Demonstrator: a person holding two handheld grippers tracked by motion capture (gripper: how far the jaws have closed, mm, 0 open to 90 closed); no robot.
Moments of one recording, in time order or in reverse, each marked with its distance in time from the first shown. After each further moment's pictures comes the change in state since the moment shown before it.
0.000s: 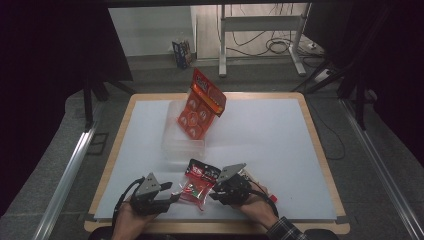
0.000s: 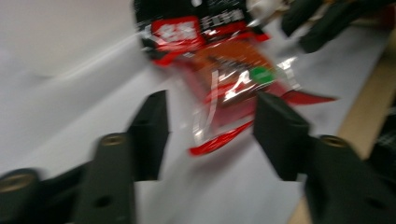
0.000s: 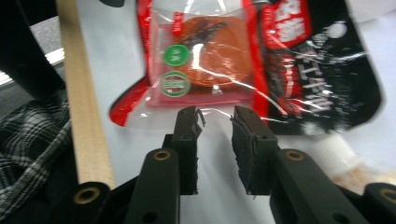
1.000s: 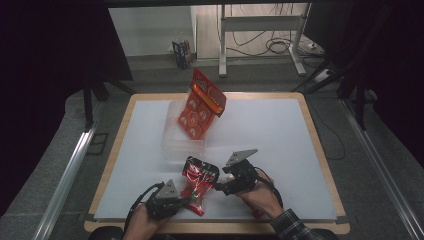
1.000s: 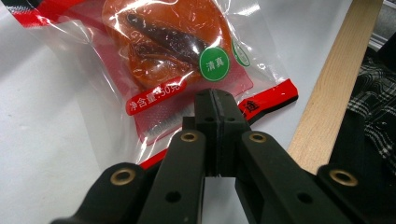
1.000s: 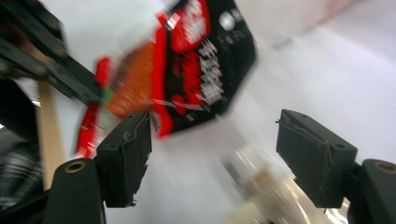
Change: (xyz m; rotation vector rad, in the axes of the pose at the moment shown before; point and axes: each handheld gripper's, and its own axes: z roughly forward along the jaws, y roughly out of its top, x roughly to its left) left arm -0.017 -0.002 0.034 0.150 -0.107 0.072; right arm -0.035 0.008 -0.013 -0.092 -0.007 0.123
